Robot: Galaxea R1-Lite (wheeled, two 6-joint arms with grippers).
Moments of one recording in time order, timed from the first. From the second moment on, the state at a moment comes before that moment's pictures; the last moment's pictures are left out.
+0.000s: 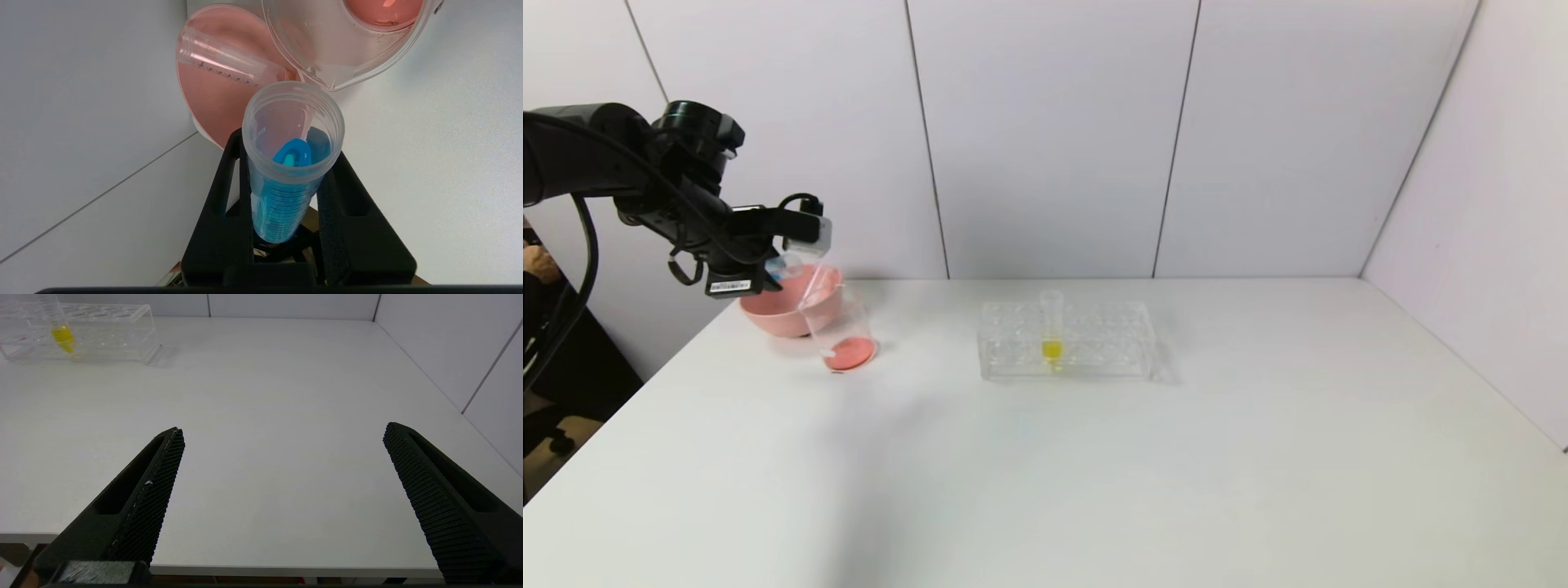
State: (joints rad) left arm 0.07 2.10 -2.02 0.76 -0.01 1.47; right arm 0.00 0.00 0.00 0.00 0.00 -0.01
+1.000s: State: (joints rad) left arm 0.05 2.13 -2.02 0.76 0.10 1.46; right arm 0.00 0.00 0.00 0.00 0.00 -0.01
